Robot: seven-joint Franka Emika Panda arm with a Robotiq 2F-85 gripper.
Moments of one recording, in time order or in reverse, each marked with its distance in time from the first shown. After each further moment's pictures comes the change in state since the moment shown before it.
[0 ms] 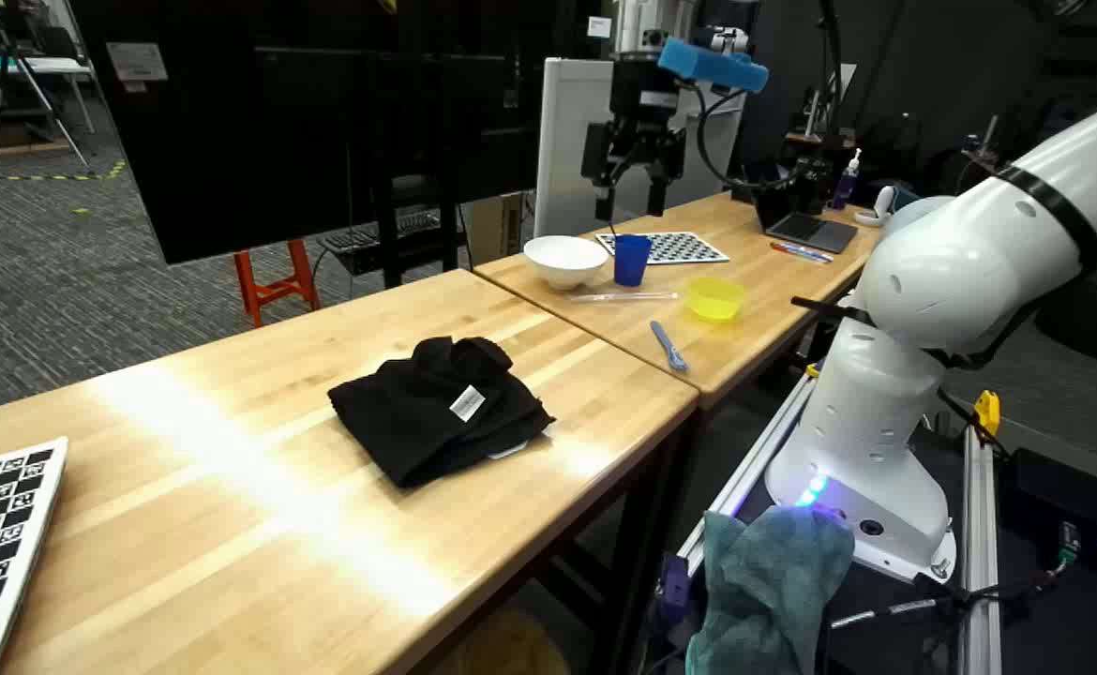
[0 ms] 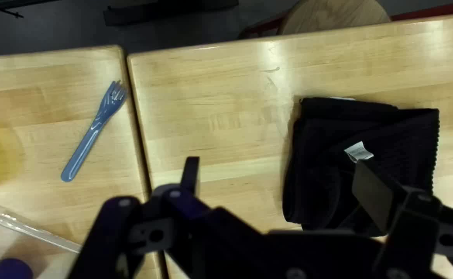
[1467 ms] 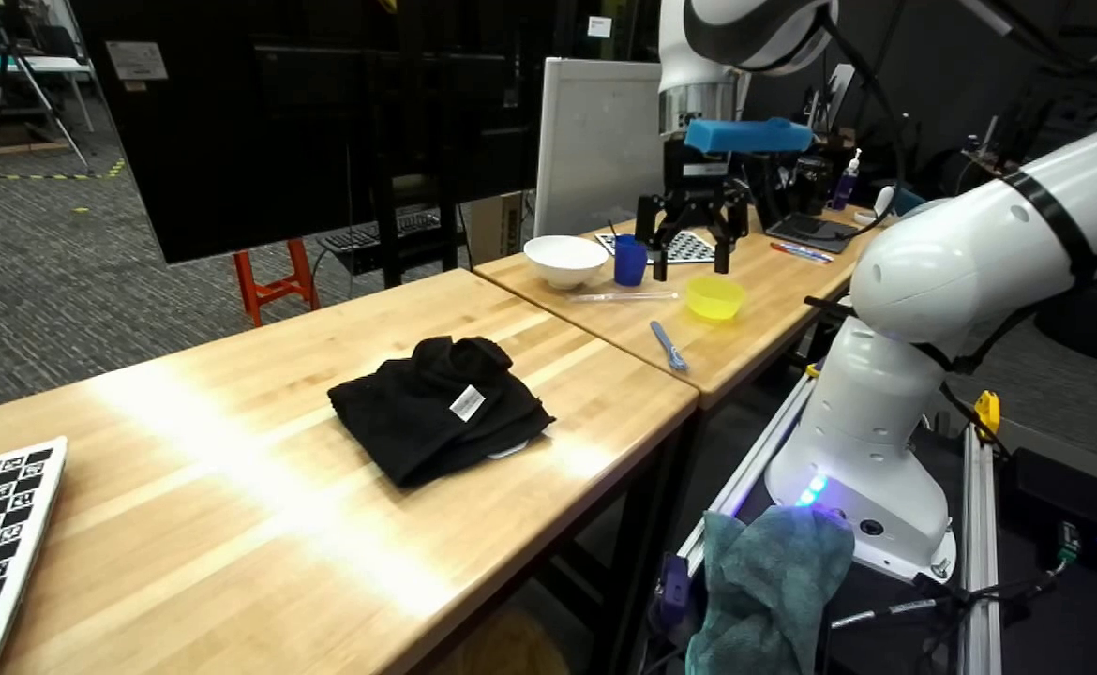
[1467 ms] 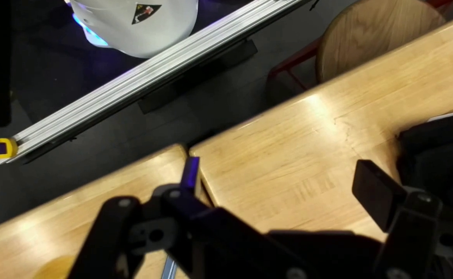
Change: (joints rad) arm -0.141 -0.088 -0.019 -0.212 -0.011 -0.053 0.173
